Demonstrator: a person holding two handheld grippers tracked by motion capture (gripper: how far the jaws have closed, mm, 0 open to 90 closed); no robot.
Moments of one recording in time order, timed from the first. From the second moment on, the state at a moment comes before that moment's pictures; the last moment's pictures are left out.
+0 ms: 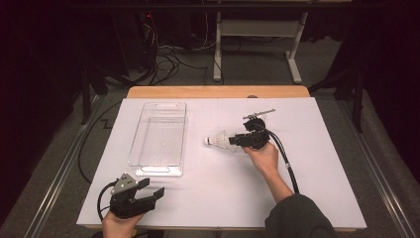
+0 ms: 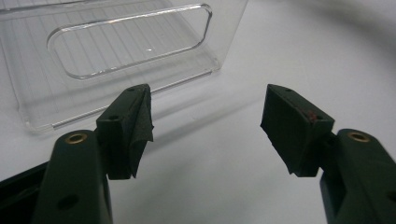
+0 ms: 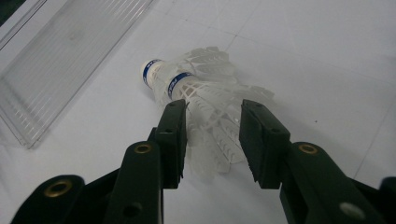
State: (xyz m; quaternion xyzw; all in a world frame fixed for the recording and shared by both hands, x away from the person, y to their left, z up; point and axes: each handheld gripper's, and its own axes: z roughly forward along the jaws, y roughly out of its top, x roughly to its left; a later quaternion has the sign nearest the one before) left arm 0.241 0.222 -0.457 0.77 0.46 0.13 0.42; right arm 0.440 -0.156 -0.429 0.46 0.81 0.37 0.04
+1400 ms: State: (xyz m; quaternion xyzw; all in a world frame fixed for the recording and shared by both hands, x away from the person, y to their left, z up) left arm 0.237 0.224 -0.456 0.76 0.47 0.13 0.42; right arm 0.428 -0.183 -0.412 0.45 0.80 0.39 0.09
